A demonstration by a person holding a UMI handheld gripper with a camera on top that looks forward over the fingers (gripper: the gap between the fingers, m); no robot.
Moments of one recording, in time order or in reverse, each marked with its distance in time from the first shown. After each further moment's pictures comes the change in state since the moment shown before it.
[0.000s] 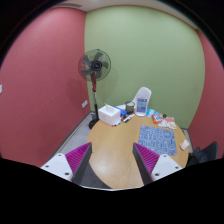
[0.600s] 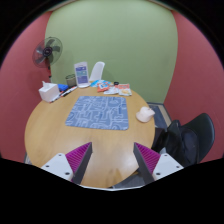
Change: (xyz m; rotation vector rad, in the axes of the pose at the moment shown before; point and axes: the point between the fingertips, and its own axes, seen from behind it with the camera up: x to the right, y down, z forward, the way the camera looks) arm 0.338 0.182 0.067 -0.155 0.248 0.152
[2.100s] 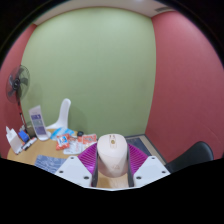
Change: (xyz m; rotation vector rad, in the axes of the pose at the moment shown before) arm 0.160 -0.244 0.147 0.339 0.226 0.111
